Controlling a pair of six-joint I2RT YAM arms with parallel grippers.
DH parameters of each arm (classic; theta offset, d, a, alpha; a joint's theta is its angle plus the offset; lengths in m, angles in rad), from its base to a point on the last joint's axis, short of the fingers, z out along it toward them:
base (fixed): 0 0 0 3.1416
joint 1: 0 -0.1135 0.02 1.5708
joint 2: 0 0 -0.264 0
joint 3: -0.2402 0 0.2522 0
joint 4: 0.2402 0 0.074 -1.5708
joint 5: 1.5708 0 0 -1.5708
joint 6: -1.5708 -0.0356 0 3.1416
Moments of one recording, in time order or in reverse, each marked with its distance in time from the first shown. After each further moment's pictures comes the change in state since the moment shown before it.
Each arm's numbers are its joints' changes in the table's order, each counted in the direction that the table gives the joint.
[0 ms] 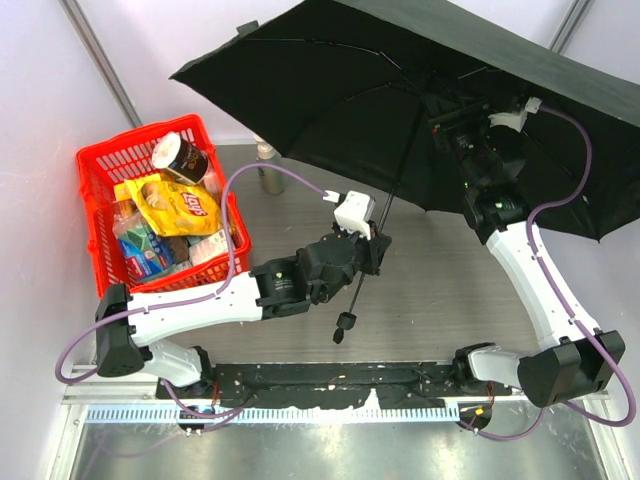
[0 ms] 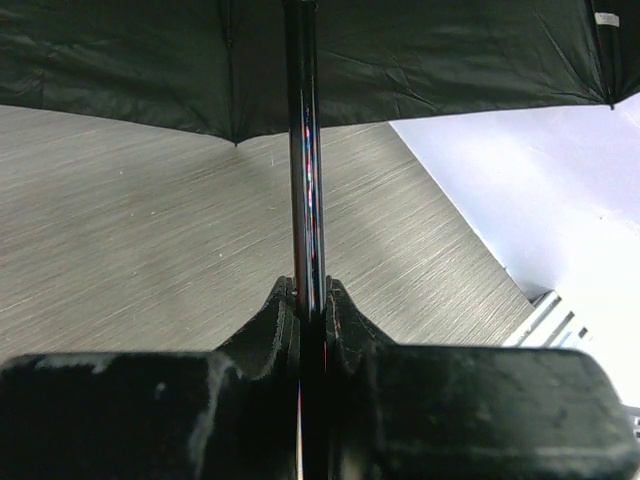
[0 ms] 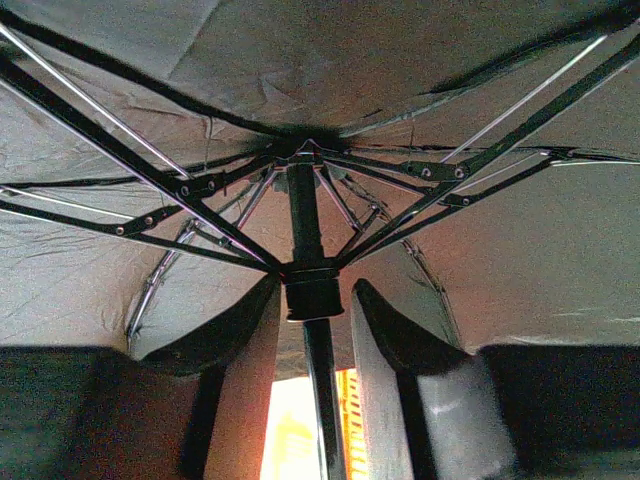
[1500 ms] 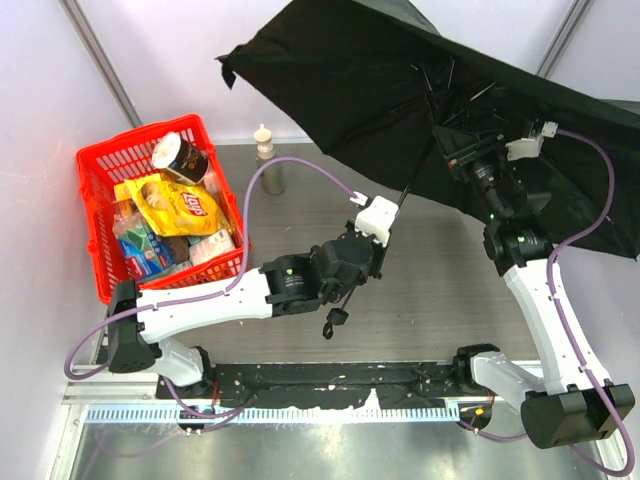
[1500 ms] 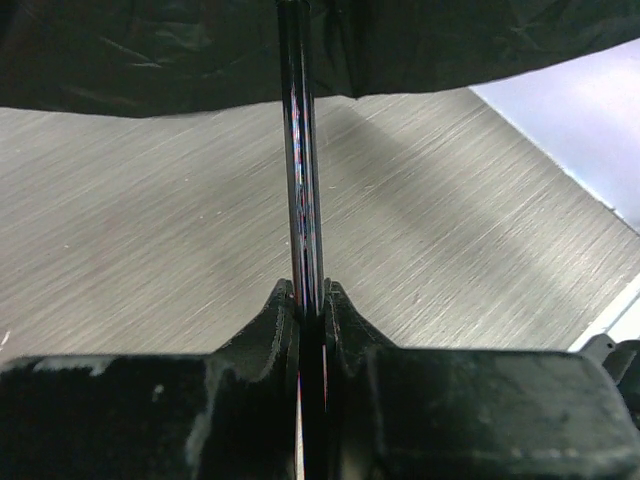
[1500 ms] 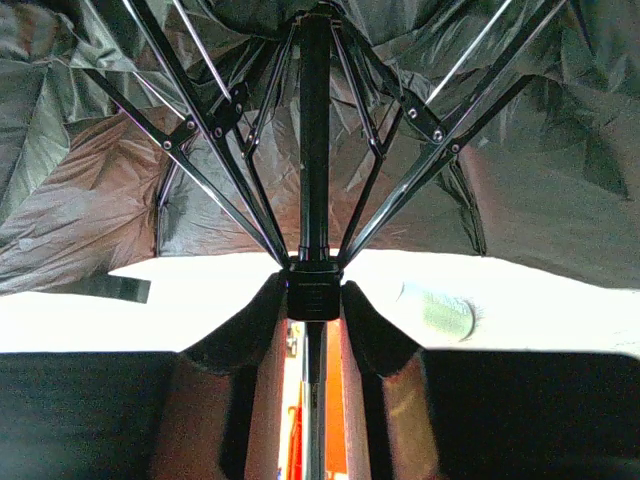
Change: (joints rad) left arm 0.009 0.065 -0.116 0.145 -0.025 -0.209; right arm 0.092 -0.216 0.177 0.077 -0.233 0.077
